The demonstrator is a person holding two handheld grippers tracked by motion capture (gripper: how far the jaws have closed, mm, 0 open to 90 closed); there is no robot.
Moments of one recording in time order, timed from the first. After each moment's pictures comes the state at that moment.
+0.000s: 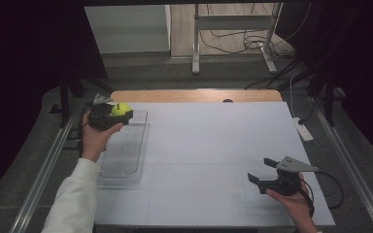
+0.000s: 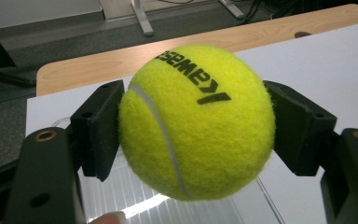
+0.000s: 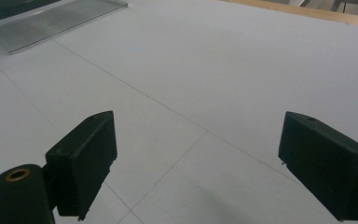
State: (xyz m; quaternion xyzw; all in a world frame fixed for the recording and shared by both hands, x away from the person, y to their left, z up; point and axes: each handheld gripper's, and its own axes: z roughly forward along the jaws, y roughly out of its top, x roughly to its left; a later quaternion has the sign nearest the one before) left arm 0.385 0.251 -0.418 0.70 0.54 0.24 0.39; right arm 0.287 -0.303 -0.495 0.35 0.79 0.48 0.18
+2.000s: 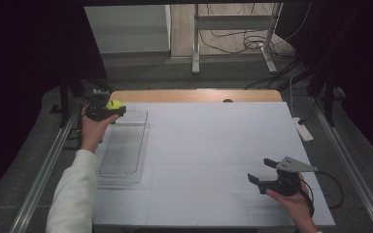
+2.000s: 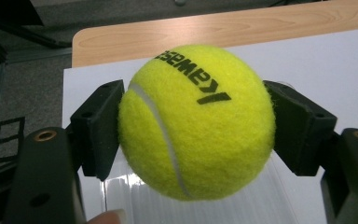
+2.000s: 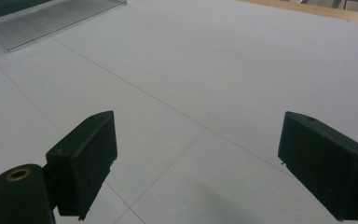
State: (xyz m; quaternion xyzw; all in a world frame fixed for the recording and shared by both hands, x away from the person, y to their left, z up) left arm 0.433 0.279 -0.439 0.69 0.60 0.23 0.33; right arm 0.287 -0.304 -0.497 0.35 0.79 0.48 0.18
